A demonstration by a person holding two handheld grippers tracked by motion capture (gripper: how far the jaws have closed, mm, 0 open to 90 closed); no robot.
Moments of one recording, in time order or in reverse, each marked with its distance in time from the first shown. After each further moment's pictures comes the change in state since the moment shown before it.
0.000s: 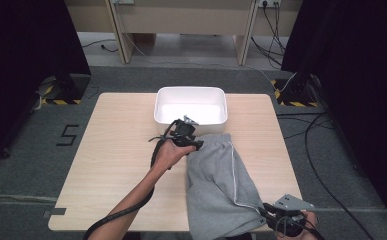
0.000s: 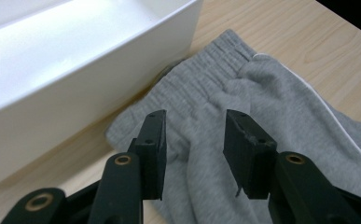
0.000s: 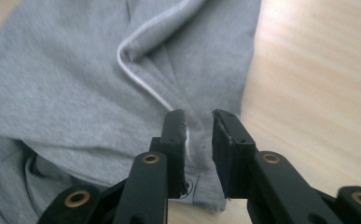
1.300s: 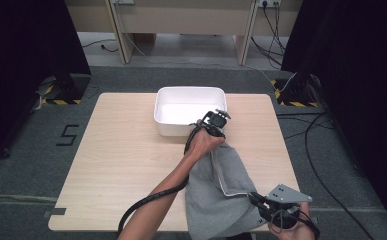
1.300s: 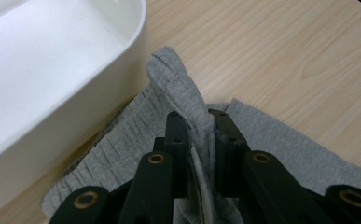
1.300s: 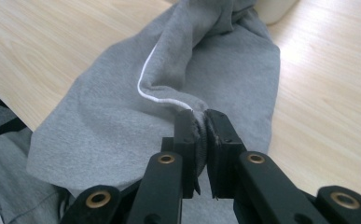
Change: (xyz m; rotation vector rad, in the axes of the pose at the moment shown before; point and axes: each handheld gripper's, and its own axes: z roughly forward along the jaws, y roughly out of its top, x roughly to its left) left arm -0.056 0.069 0.069 0.189 0.049 0.048; right arm 0.020 0.043 -0.014 -0.127 0.067 -0.062
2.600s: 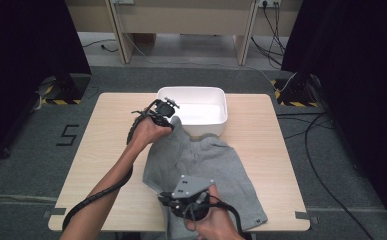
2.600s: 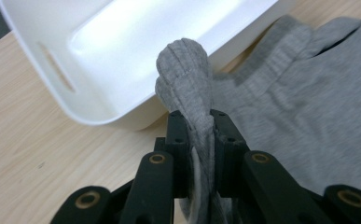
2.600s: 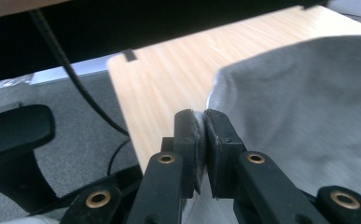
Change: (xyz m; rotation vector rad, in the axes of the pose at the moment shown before) left arm 0.107 -0.046 -0.096 0.056 0.143 0.037; right arm 0.143 0.114 0.077 -0.092 0.421 -0.250
